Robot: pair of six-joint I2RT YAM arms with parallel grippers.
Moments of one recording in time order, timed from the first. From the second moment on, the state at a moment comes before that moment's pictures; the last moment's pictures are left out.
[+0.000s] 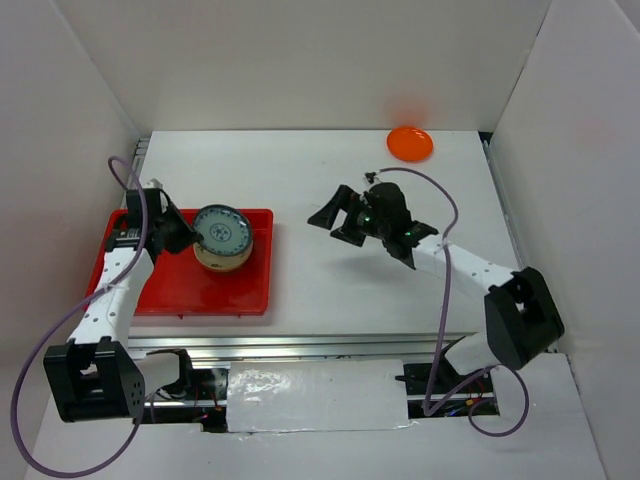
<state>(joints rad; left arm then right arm) 0.10 1.16 0.95 -0.58 0.18 -0.58 0.56 1.46 0.93 0.10 -0.32 0.94</state>
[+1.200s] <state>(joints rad) 0.08 0.98 0.99 -0.72 0.18 -0.40 -0.17 2.37 1.68 0.13 -0.28 1.29</state>
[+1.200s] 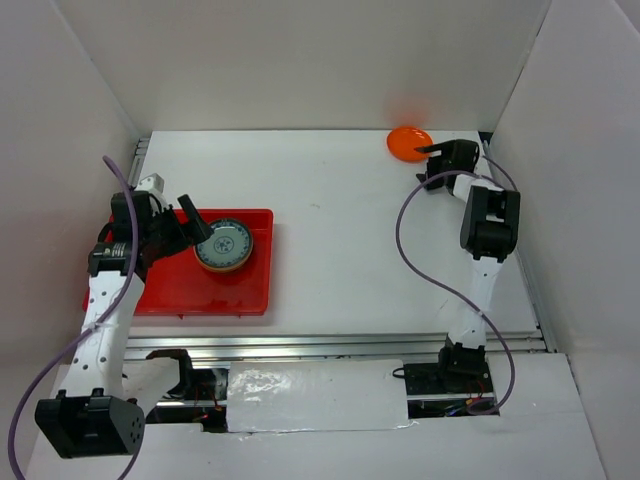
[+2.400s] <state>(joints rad) 0.12 0.87 0.98 -0.62 0.48 -0.43 0.60 1.77 1.49 -0.09 -0.19 0.89</state>
